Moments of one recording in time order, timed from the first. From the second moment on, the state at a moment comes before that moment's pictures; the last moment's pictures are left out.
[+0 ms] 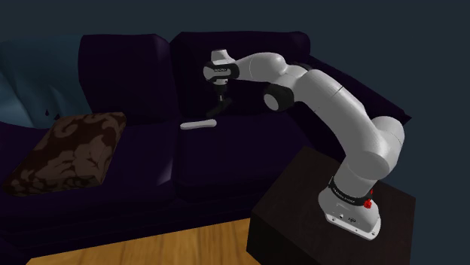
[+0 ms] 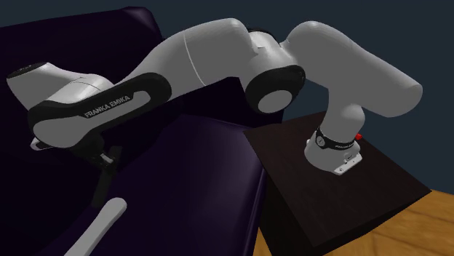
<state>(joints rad) -0.04 1.11 -0.31 -0.82 0.32 1.85 -1.09</state>
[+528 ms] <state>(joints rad) -0.03 1.13 -0.31 -0.83 0.33 1.88 -1.09</state>
